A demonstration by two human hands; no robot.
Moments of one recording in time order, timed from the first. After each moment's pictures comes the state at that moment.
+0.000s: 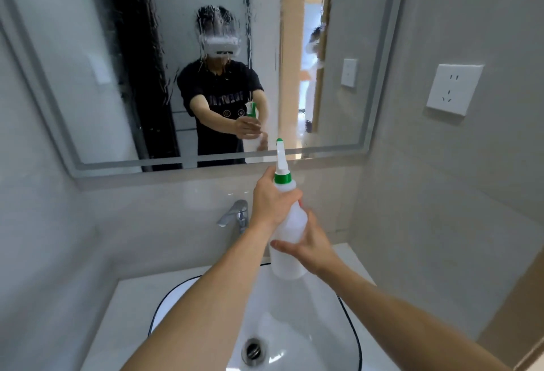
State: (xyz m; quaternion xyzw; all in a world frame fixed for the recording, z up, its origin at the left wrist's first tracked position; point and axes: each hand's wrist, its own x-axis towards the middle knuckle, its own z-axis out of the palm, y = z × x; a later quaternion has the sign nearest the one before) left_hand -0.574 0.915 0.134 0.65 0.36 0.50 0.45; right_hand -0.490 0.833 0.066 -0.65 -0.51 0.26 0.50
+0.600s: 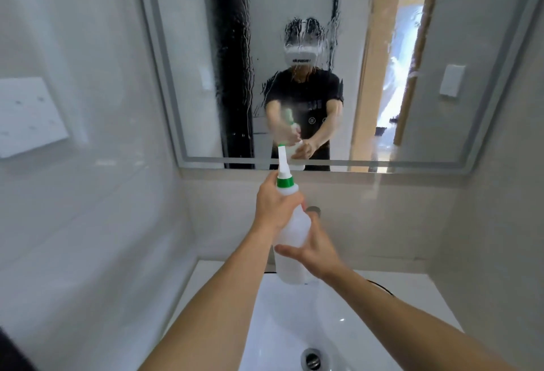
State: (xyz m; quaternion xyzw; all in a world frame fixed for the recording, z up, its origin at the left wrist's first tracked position) left_hand -0.705 0.944 0.142 0.60 0.45 0.54 0.38; right_hand -0.597 0.895 0.069 -0.57 -0.60 0.32 0.46
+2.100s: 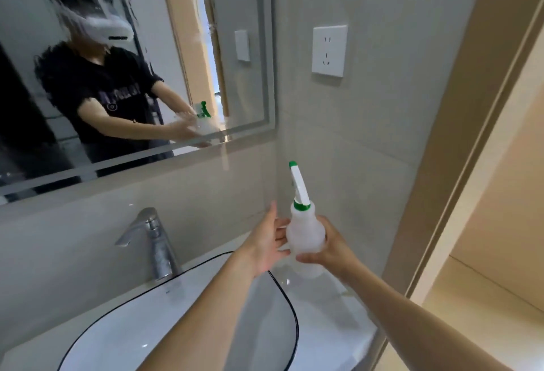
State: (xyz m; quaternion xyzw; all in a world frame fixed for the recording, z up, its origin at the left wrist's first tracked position) left_hand -0.466 0.842 0.046 0.52 0.29 0.06 0.80; right_hand -0.344 0.713 -0.012 -0.72 -0.34 0.26 0.55
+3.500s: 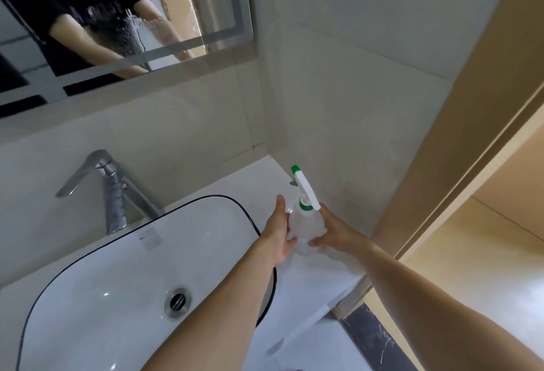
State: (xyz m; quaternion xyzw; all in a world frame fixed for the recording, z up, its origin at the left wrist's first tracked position) left_hand -0.408 0.783 -0.061 0.43 0.46 0.04 0.77; right_hand -0.270 0.696 -0.162 -0.72 -0.37 0.41 0.43
